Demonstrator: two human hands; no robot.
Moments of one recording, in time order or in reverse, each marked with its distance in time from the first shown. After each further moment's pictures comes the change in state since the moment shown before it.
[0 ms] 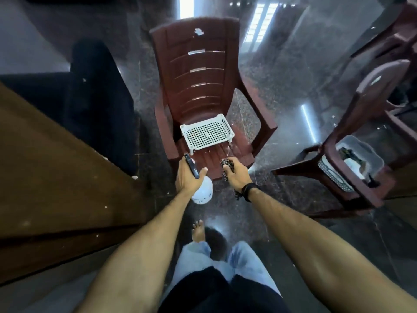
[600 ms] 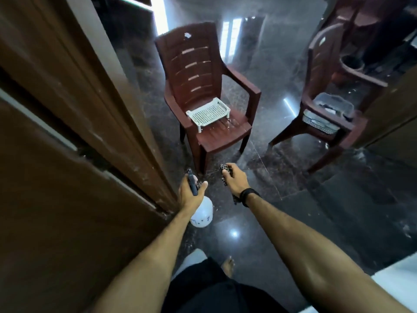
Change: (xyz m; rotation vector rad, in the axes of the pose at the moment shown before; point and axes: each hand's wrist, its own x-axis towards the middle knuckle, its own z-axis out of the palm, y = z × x) left_hand -0.281 -0.160 -0.152 -0.059 -0.082 0.169; right_hand -0.325 0.000 0.144 0.179 0.157 0.054
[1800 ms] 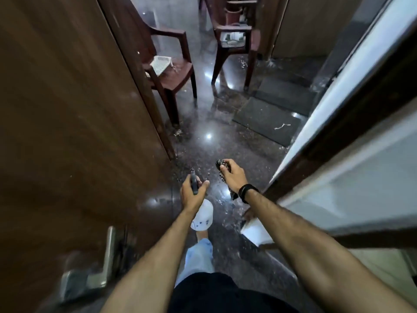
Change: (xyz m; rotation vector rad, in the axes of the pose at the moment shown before) left_hand -0.423 -0.331 -0.356 -0.023 -0.465 0.291; right_hand -0.612 0.033 0.392 0.263 0.477 0.231
